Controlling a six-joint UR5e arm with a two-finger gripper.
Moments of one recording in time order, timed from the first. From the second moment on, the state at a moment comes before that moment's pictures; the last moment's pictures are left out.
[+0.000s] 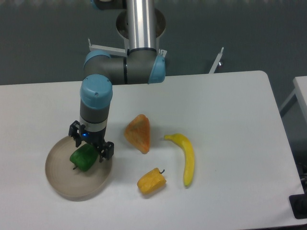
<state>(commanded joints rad) 1.88 -2.07 -1.52 -0.95 1.35 0.58</state>
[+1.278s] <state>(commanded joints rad) 1.85 -2.10 -1.53 -0.95 1.36 0.57</state>
